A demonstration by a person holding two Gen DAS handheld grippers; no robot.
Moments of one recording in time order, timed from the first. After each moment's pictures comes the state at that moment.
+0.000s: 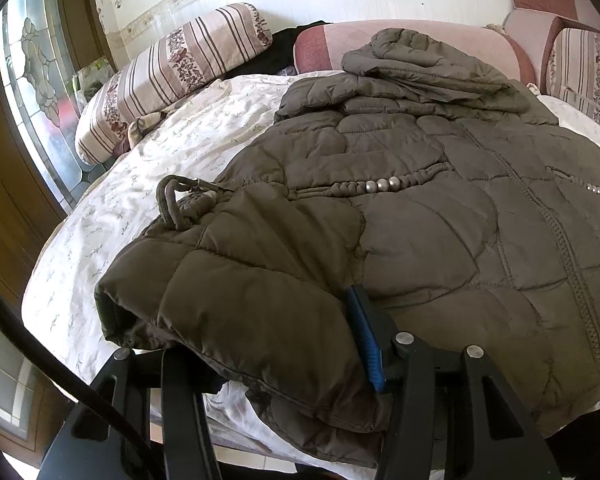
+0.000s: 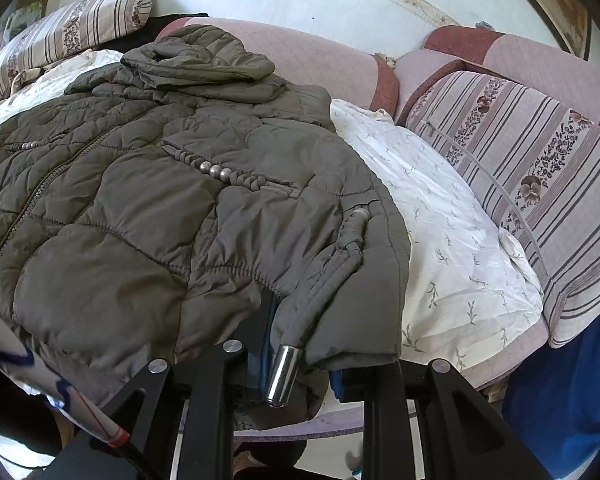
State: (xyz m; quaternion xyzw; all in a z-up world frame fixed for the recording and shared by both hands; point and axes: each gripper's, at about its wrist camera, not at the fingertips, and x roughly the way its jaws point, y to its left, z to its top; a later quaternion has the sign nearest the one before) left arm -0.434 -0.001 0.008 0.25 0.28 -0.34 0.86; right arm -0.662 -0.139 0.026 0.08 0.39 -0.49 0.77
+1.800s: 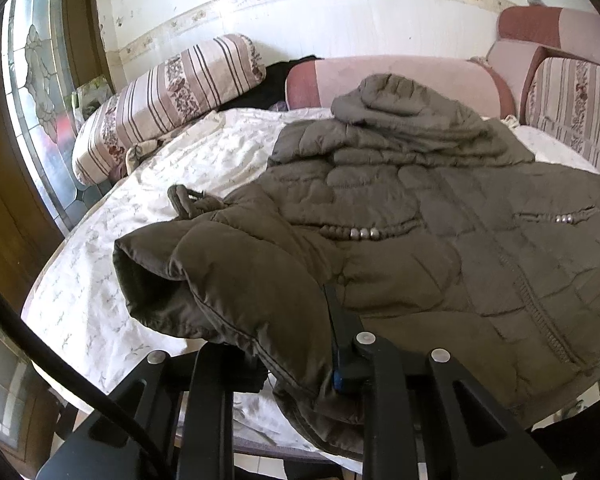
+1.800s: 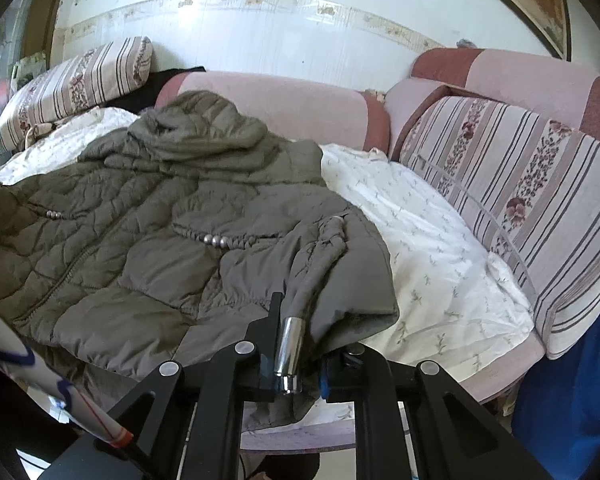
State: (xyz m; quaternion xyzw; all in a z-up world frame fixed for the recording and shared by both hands) left arm -0.450 0.020 0.055 0.21 0.25 -0.38 0.87; right arm -0.683 -0.128 0.090 0.09 0.31 -0.49 0.81
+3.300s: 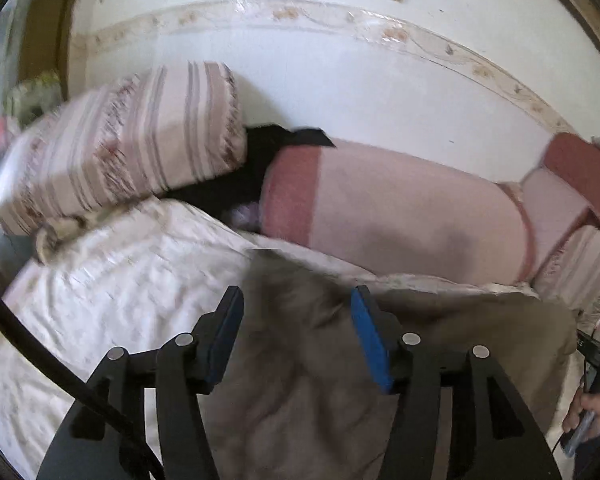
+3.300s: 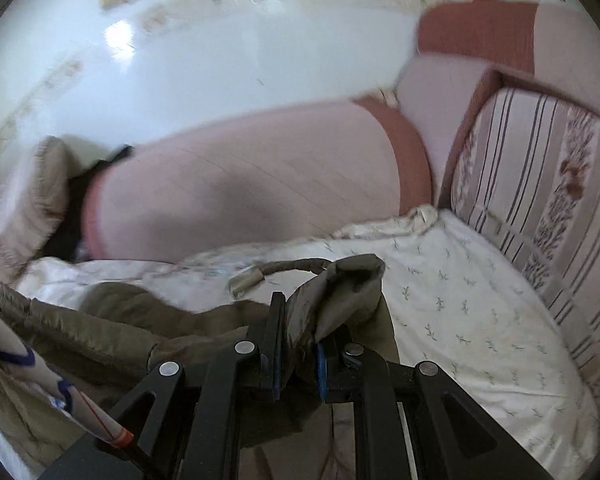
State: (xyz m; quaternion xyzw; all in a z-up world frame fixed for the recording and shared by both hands) left arm -0.193 -0.253 0.224 0.08 0.27 -0.42 0.86; right arm -0.507 -0.518 0.173 0.25 0.26 -0.49 0.79
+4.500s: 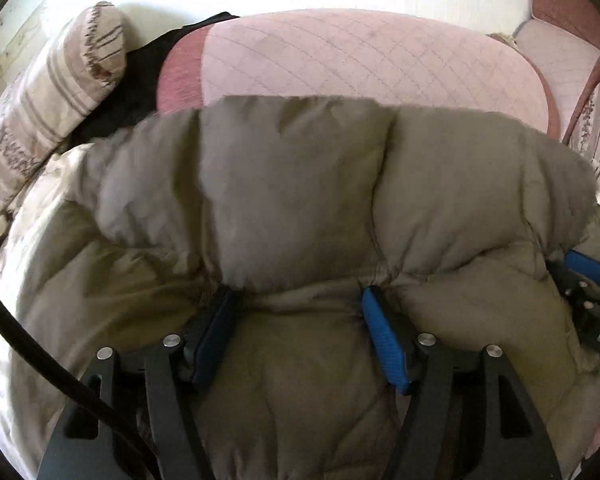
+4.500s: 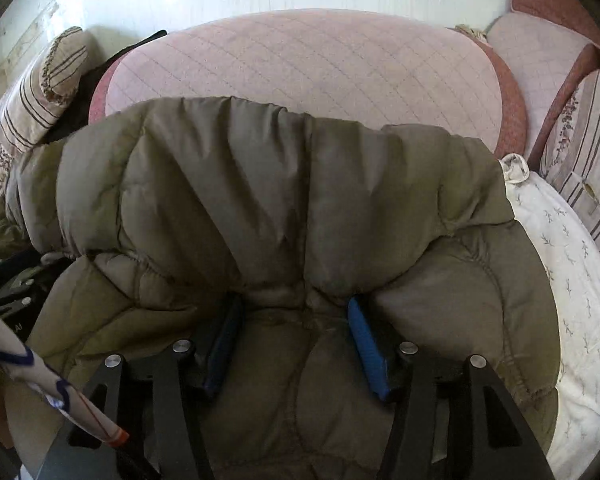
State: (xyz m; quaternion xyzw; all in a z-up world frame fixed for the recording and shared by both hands) left arm -0.276 -0.398 0.065 0.24 0.35 -0.43 0.80; right arm -0.421 -0.508 0.054 0.23 0.36 -0.39 0.81
